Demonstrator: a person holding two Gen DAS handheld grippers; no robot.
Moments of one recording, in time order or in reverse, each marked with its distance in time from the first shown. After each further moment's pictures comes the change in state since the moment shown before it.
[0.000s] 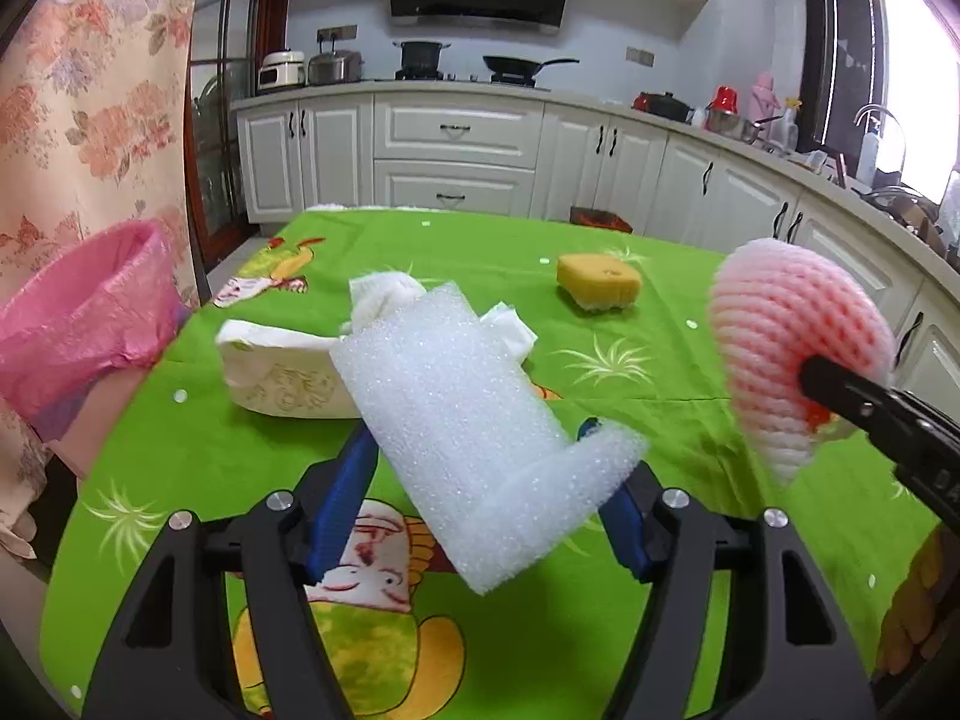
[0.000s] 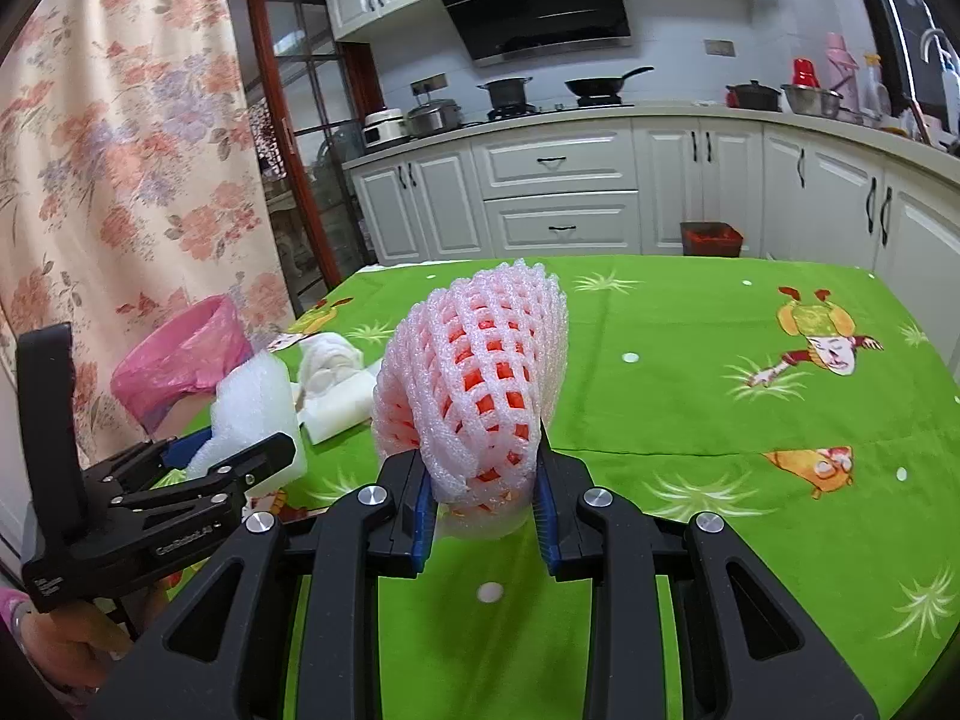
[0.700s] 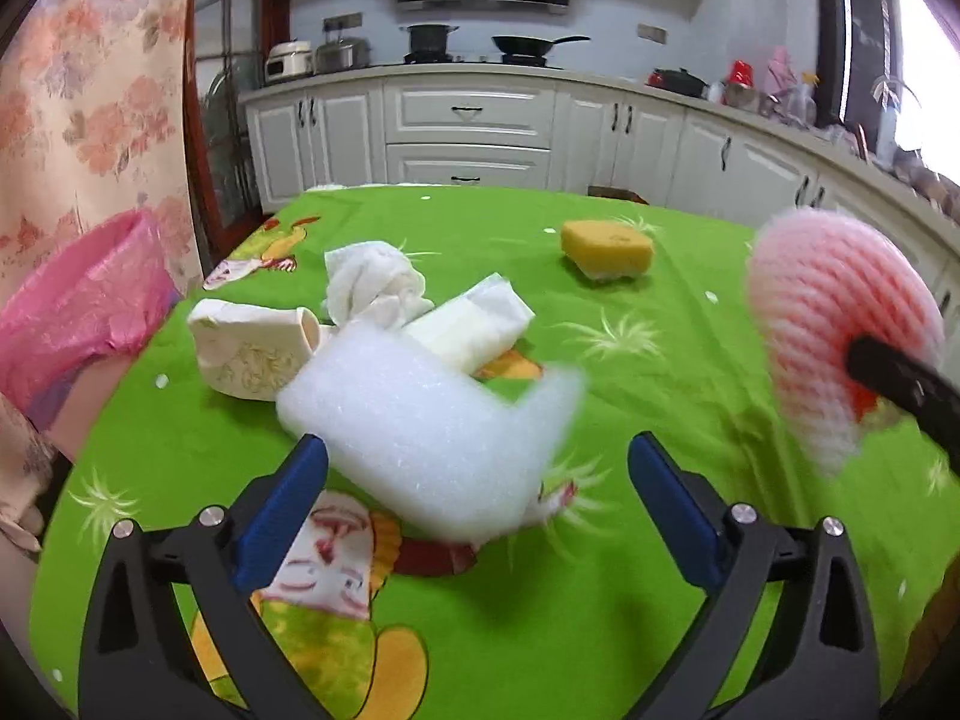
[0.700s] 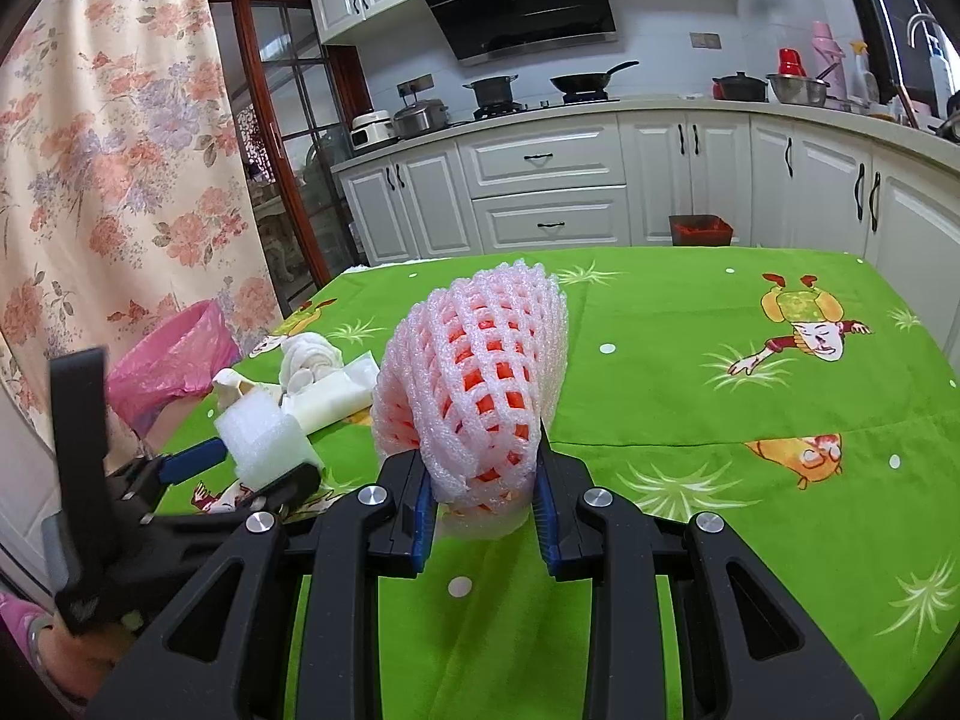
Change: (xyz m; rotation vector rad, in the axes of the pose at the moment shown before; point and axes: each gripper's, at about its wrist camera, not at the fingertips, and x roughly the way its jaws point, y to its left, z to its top) left arm 0.033 -0.020 -0.004 -0.007 0.048 0.066; right arm 0.000 -0.019 -0.004 0.037 0.000 -0.020
